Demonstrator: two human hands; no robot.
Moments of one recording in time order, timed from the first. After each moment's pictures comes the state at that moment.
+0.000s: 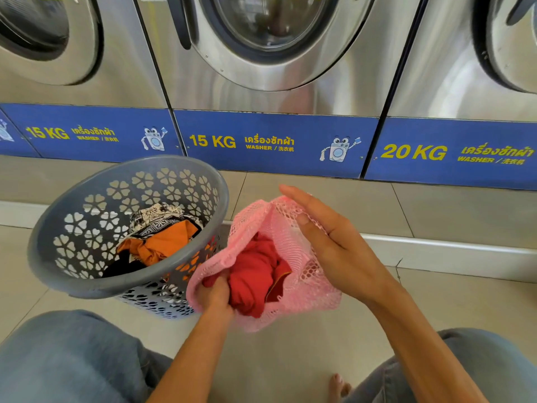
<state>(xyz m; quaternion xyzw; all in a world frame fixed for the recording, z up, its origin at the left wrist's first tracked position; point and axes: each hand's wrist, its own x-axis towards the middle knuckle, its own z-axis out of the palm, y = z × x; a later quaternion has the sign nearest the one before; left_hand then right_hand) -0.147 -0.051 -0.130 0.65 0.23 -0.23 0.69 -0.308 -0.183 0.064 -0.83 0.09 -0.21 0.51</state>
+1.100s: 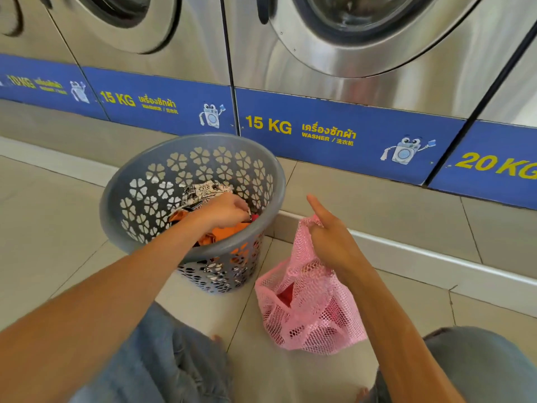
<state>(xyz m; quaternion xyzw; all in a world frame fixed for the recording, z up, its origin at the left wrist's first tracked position) -0.011 -0.004 0.000 0.91 -0.22 -0.25 0.24 -0.197 -0.151 0.015 -0.80 0.29 -0.05 0.53</state>
